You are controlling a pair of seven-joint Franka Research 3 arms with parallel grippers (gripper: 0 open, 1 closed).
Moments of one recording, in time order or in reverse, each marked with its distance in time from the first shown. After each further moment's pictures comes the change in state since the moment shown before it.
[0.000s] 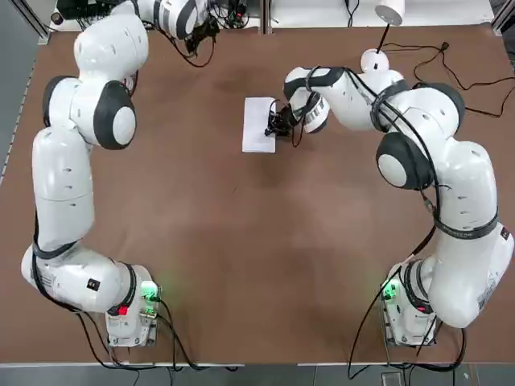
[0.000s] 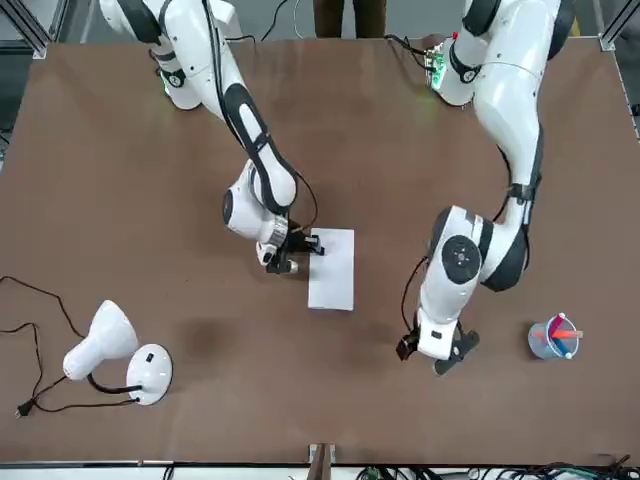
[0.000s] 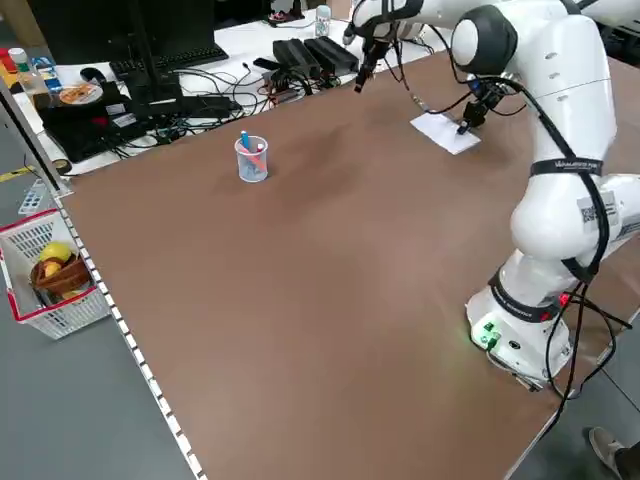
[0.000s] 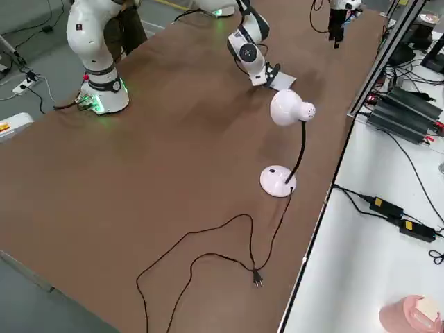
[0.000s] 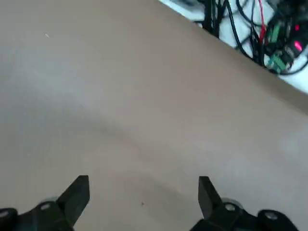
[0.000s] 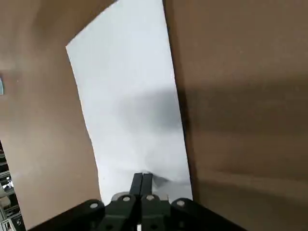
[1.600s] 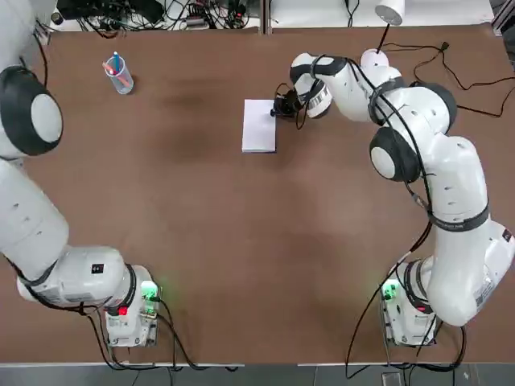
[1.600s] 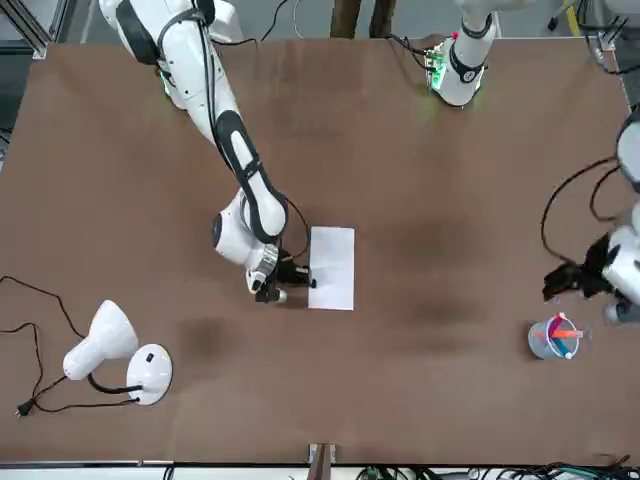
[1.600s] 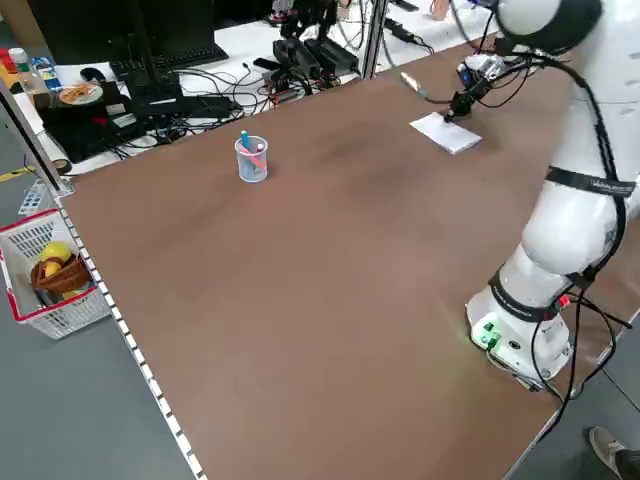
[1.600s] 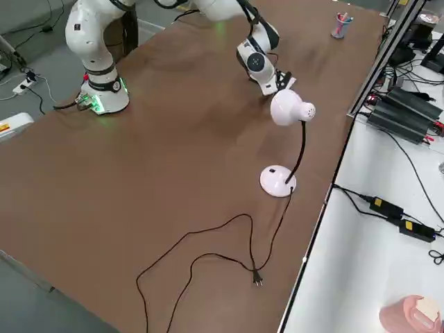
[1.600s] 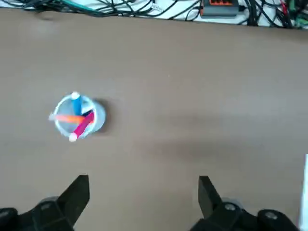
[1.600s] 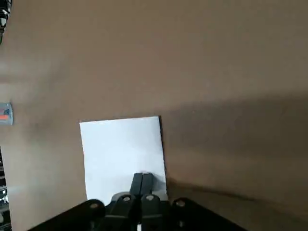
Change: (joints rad) left arm 0.301 -0.510 0.094 -0.191 -0.232 -0.416 0.970; right arm -0.053 0.109 -0.040 0.168 0.000 0.002 -0.061
